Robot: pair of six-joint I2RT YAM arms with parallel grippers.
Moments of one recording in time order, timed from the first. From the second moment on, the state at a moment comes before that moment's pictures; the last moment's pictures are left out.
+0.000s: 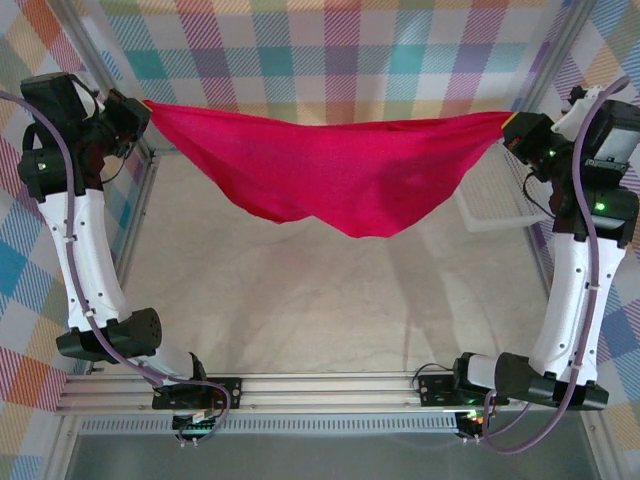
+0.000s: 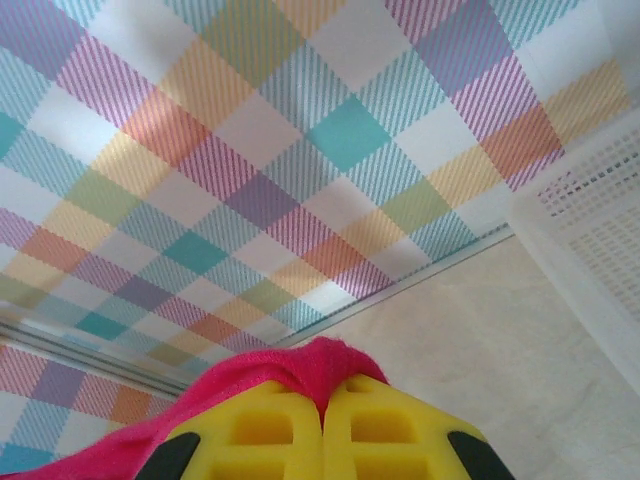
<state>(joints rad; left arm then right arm) 0.25 1.55 2.18 -1.03 0.42 -0.76 -0.22 1.27 1.88 -0.88 -0.43 0.61</state>
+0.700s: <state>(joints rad) 0.05 1.67 1.49 -0.93 0.21 -0.72 -0.22 1.35 1.29 -0.74 -0.43 0.66</state>
